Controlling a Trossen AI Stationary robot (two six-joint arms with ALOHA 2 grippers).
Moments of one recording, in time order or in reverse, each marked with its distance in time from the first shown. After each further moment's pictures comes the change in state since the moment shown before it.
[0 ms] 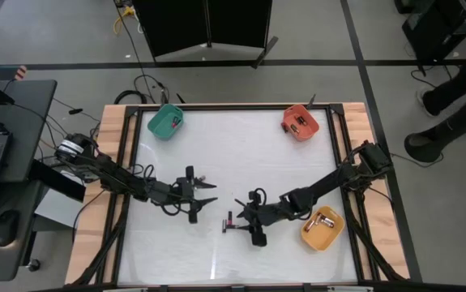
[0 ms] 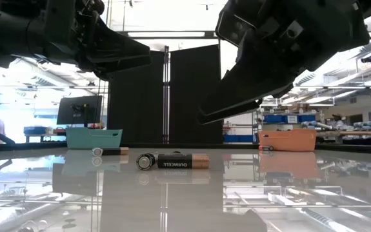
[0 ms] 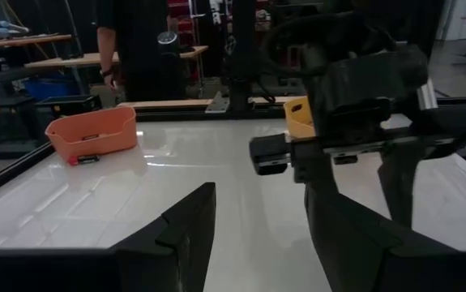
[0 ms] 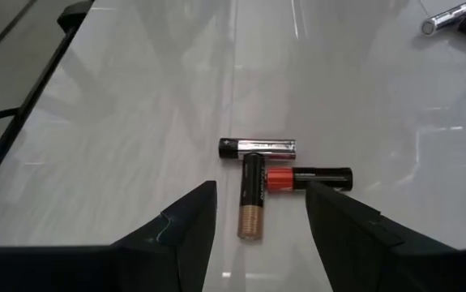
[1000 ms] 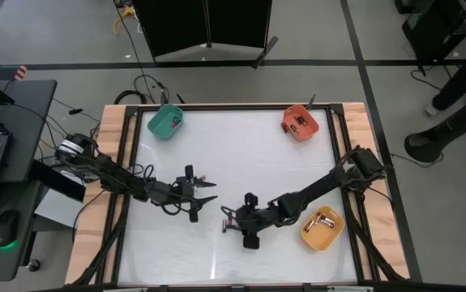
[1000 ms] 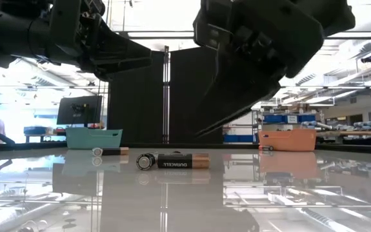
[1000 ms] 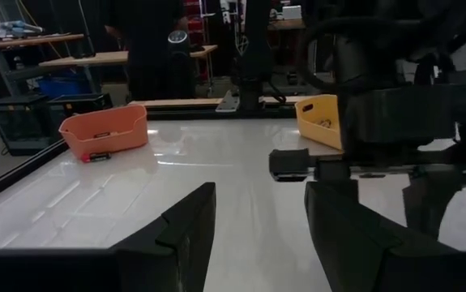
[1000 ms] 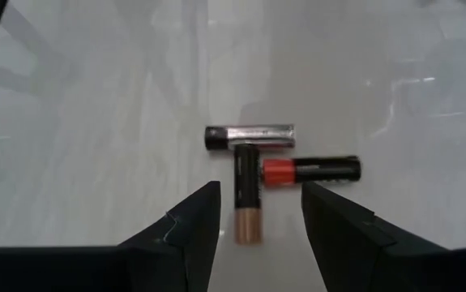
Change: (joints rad) left arm 0.000 0.000 0.000 -0.002 -0.029 -0.001; right arm 0.009 0.116 0.209 -0.294 0.032 0.076
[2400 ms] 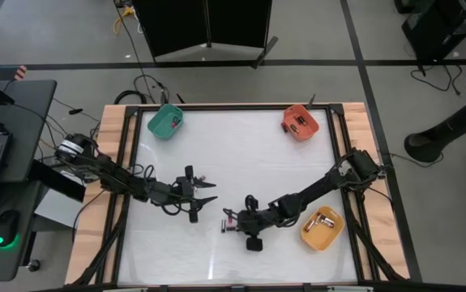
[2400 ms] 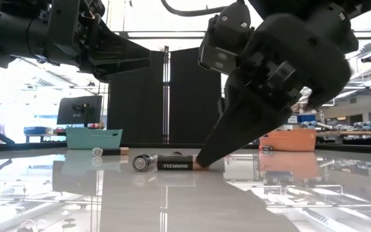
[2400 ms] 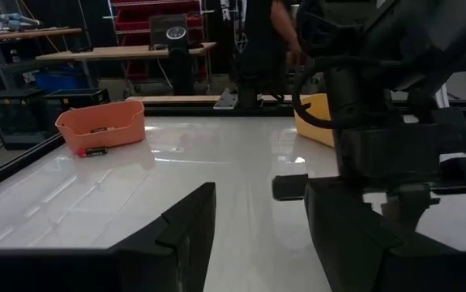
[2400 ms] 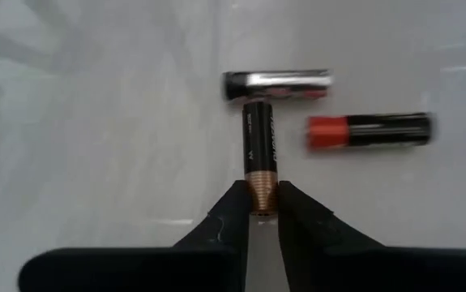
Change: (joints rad) left arm -0.004 0.000 0.000 -0.009 0.000 -0.025; right arm 0.001 0.044 -0.061 0.095 -0.099 -0.004
